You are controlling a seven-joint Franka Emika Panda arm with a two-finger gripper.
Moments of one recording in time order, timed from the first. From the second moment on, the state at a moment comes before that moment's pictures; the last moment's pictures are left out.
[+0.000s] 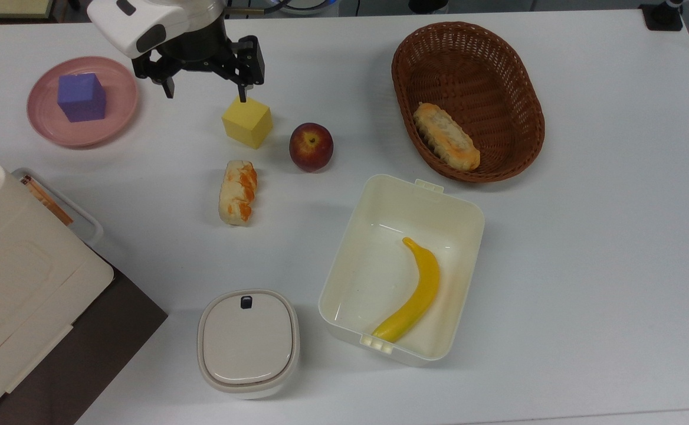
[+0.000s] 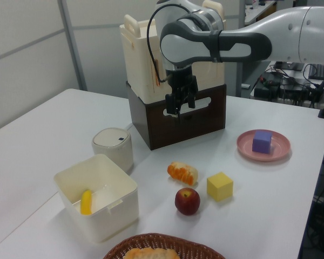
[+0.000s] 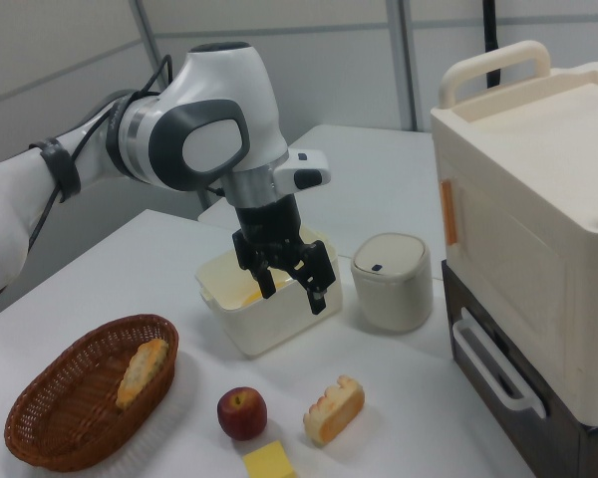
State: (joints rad) arm -0.06 0.29 -0.05 -1.35 -0.07 1.60 -0.10
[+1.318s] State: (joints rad) arm -0.17 0.23 -0.07 -1.35 -0.08 1.48 -0.20
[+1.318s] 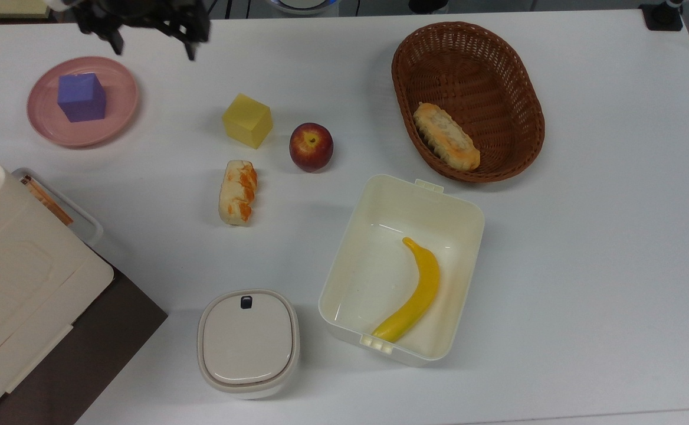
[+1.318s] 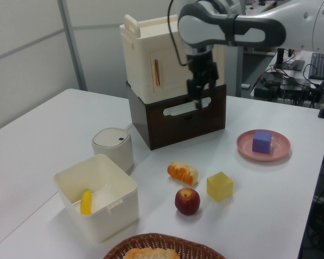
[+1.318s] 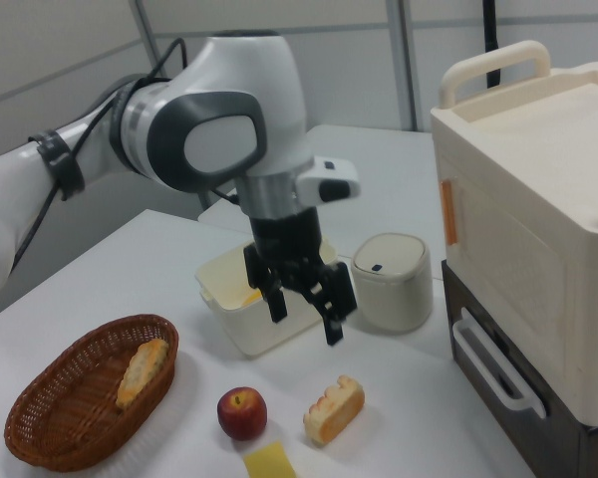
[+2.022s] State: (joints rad) arm -0.43 0.25 -0.07 -1.41 -0.09 1.42 -0.52
